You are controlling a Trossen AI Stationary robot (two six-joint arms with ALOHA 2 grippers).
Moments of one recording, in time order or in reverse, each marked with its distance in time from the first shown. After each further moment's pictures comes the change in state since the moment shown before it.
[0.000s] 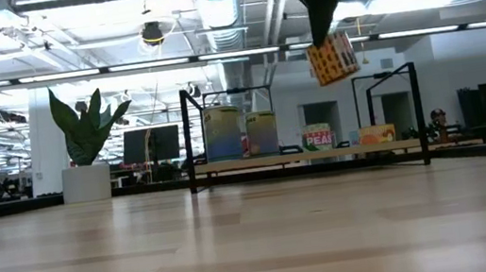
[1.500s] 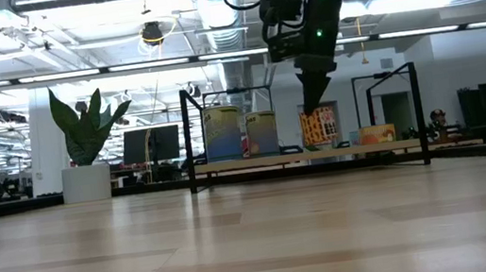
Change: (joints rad) left arm 0.000 0.000 0.000 0.015 -0.126 0.030; right arm -0.423 -0.119 -0.461 0.650 -0.142 -0.441
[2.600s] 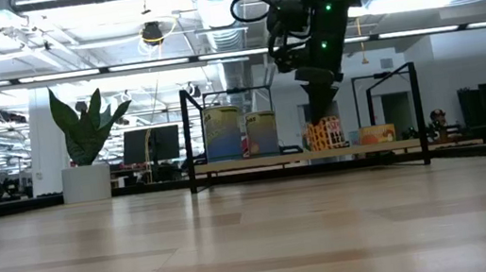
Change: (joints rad) left arm 0.000 0.000 0.000 0.000 -0.002 -0.006; right arm -0.036 -0.010 -0.086 0.083 0.001 0.118
